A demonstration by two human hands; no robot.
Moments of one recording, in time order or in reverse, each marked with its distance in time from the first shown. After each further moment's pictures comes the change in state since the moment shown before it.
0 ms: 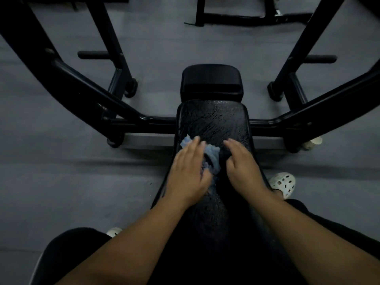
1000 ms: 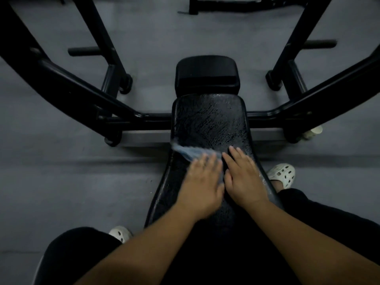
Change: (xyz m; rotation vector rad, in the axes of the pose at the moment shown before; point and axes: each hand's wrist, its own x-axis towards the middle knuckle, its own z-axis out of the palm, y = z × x) left_hand -0.019 0.016 0.041 0.282 -0.241 0.144; right_hand -0.031 0.035 0.023 -0.345 -0.050 -0.090
